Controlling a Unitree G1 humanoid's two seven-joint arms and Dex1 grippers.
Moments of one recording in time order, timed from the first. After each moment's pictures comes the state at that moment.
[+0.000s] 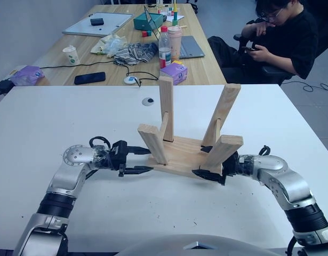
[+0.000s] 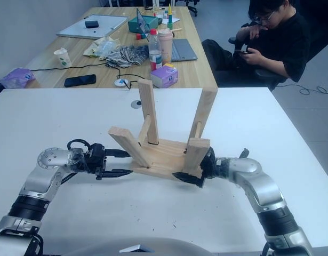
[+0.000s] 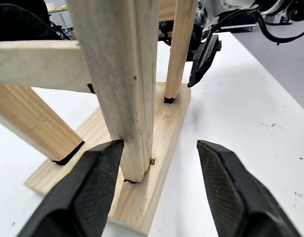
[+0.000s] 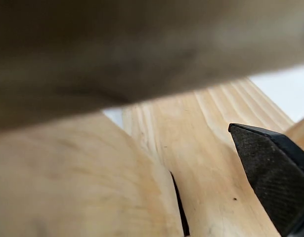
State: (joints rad) left arm -0.19 0.61 -0.12 0.14 -0.36 -0.03 -1.33; right arm -0.08 -0.61 0.16 -0.19 0.40 0.51 1.00
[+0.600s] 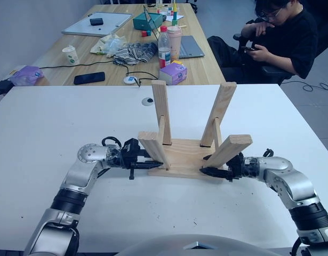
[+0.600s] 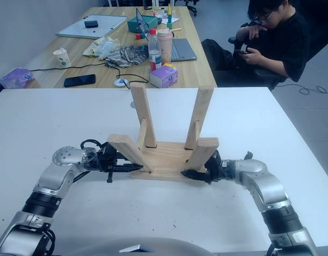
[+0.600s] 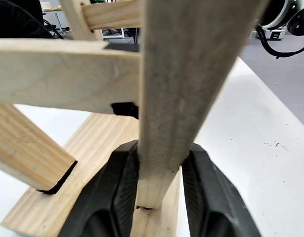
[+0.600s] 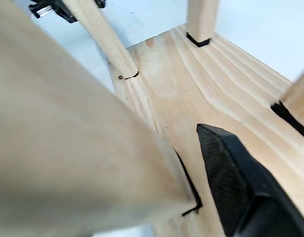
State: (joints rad) left arm -0.23 0.54 -0.18 0.14 -0.35 0.05 -1.34; right arm -0.08 -0.64 0.12 -0.10 0.43 0.54 1.06
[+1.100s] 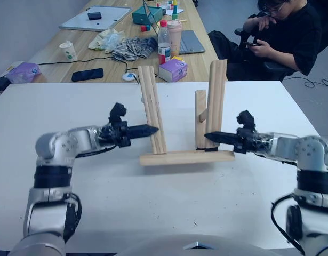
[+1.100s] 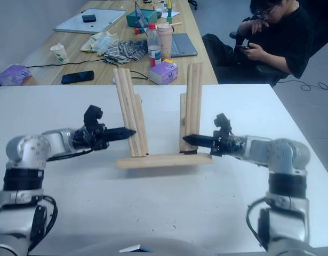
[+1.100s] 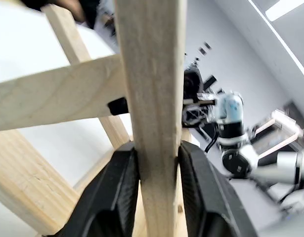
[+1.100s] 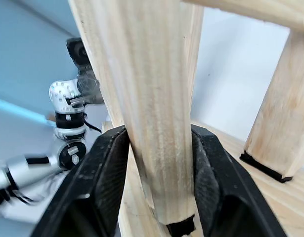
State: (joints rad) left arm -0.58 0.56 0.15 0.20 -0.92 1.30 -0.90; right arm -0.53 -0.46 -0.31 0.14 0.94 1.53 0.68
